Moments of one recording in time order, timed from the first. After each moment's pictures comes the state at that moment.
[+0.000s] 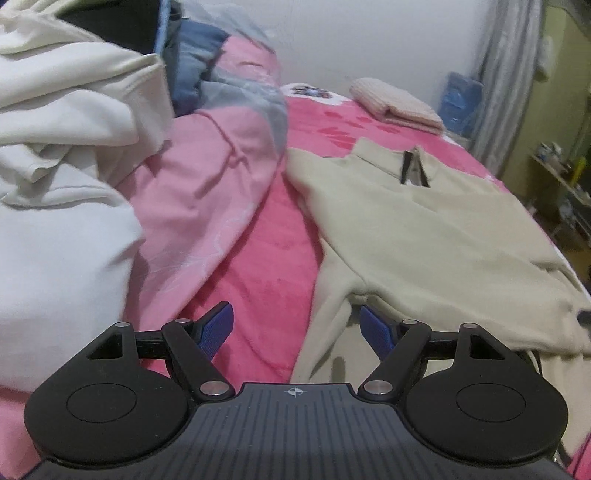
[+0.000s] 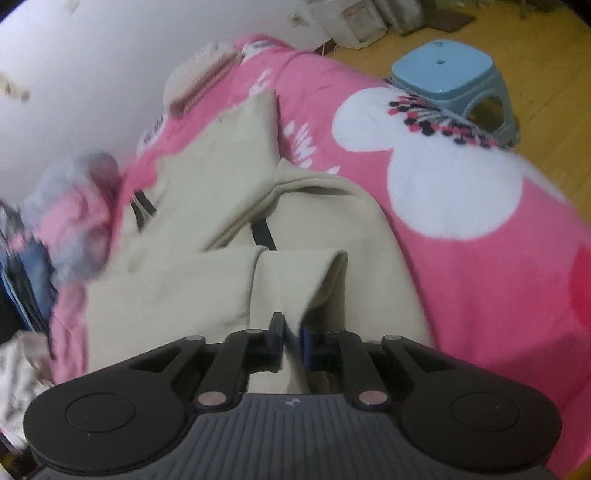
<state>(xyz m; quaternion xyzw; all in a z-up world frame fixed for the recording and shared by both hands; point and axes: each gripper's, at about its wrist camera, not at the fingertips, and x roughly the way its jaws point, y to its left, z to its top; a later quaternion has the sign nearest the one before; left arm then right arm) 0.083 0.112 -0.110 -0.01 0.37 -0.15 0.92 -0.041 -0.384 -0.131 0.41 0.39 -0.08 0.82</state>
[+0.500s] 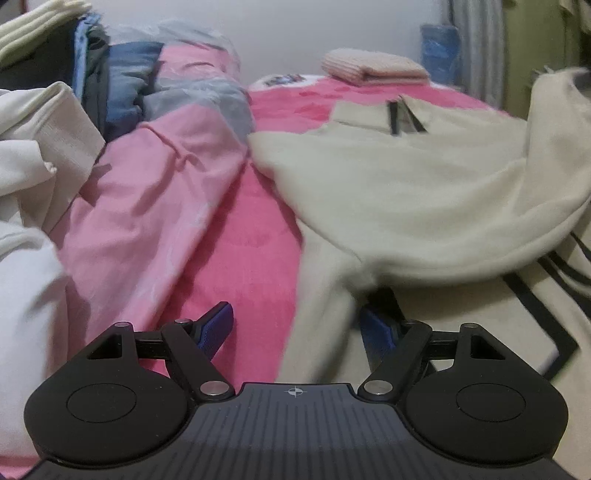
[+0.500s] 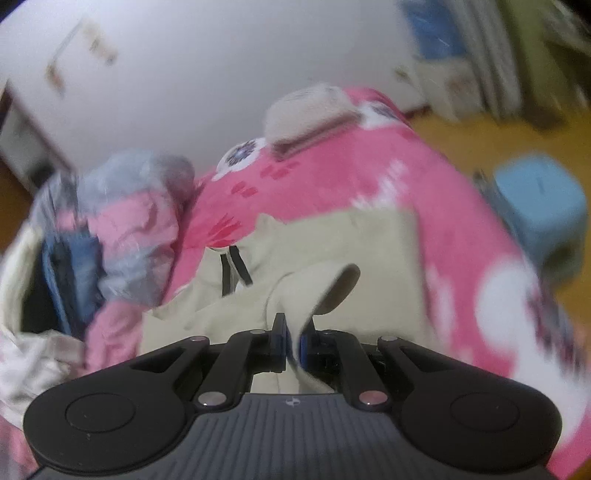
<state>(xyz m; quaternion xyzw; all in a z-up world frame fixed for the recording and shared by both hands) 0.104 0.056 -0.153 0.12 0.34 -0.12 0.92 0.097 -0.352 -0.001 0.24 0.36 0.00 0.90</state>
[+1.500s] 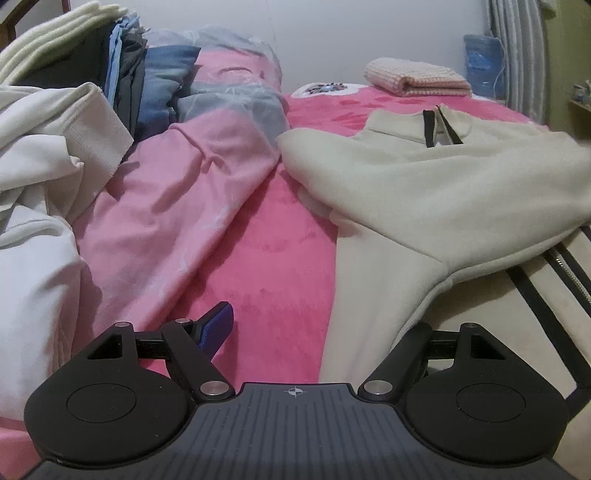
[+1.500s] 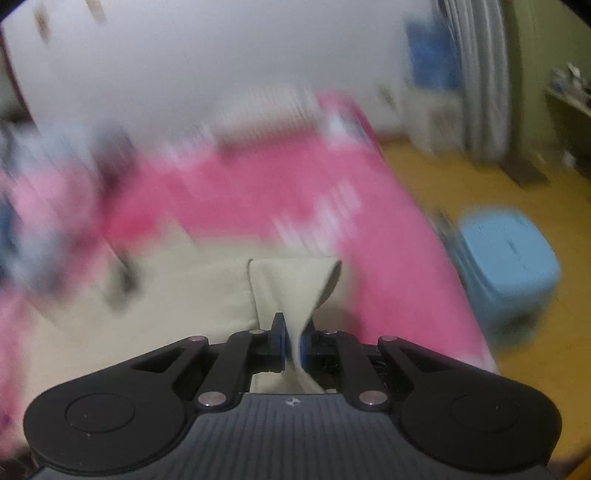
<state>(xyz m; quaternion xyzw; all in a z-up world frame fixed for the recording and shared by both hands) 0.096 0.041 -0.161 0.11 0.33 -0.06 0.93 0.145 -0.417 -0.101 0.15 0.43 -0.07 0.89</state>
